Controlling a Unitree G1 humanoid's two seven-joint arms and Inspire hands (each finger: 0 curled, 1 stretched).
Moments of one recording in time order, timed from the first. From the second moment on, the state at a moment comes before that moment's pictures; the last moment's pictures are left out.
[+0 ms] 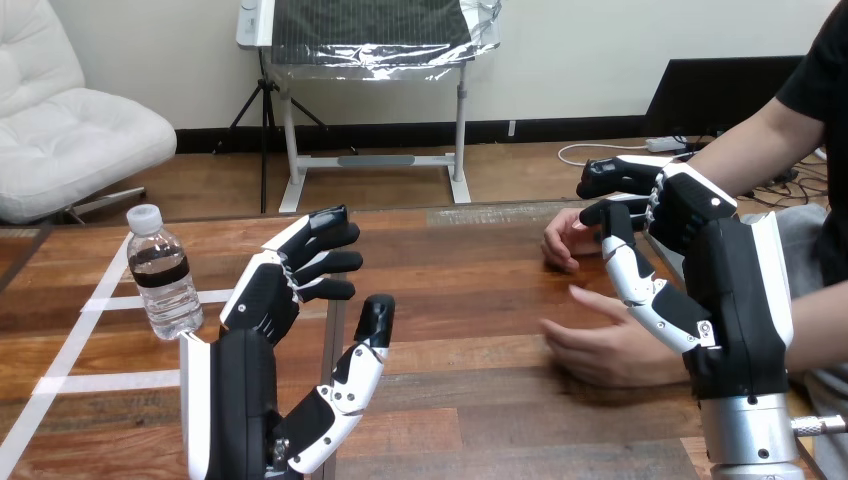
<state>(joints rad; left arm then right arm) 0.43 0.07 -0.32 -0.19 0.33 -0.69 0.49 0.09 -0.12 -0.06 -0.03 -0.11 -0.59 0.00</state>
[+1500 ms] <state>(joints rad) 0.43 0.07 -0.26 -0.20 0.46 -0.67 0.63 0.09 -0.13 -0.06 -0.02 -0.09 -0.59 0.00</state>
